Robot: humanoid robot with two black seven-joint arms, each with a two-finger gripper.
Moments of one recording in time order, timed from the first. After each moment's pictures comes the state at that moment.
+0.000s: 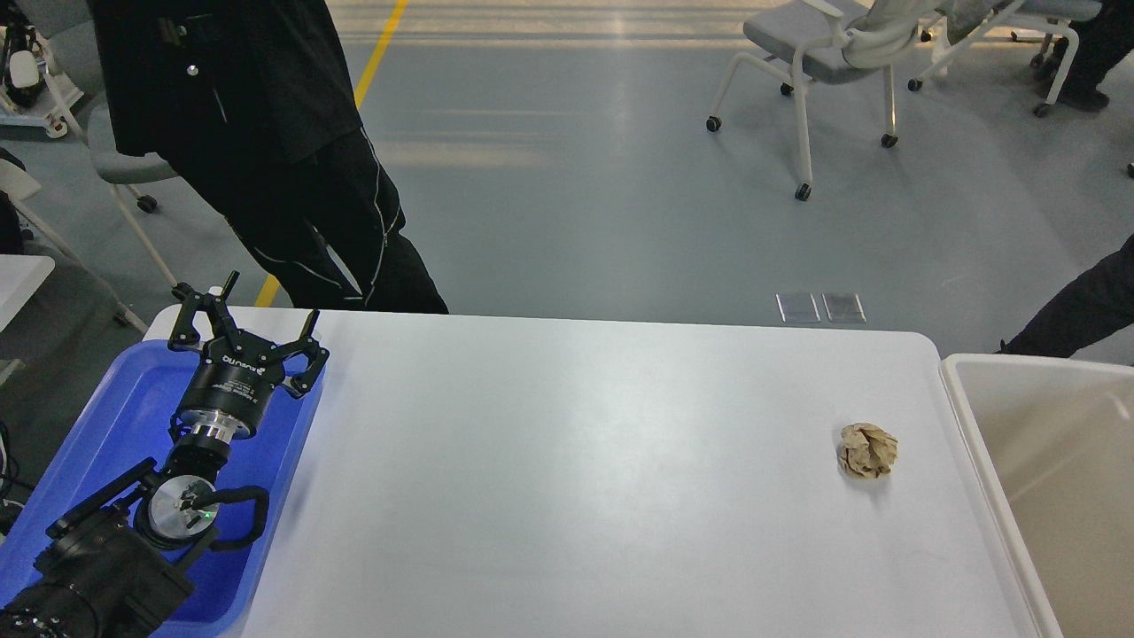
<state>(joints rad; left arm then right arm) -0.49 0.34 -0.88 -0.55 -0.08 -0.64 -0.50 0.49 -0.68 0.92 0.40 0.03 0.25 0.13</state>
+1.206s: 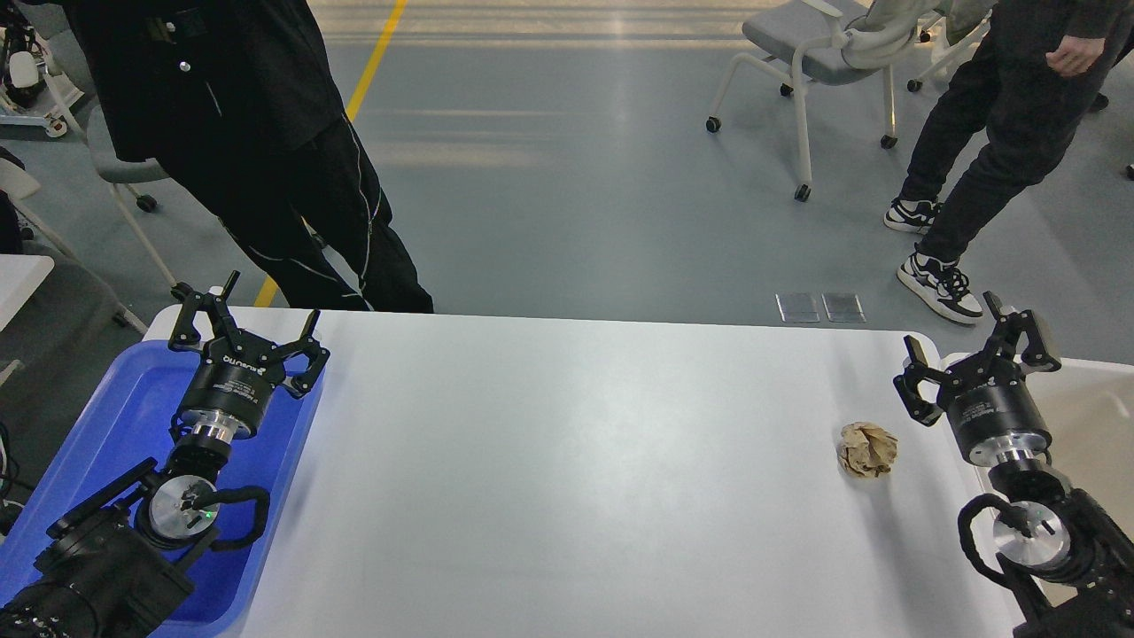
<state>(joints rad) -0.49 0.34 -0.88 -0.55 -0.08 -0.64 -0.50 0.29 -0.24 1.41 0.85 -0.48 0.22 0.33</state>
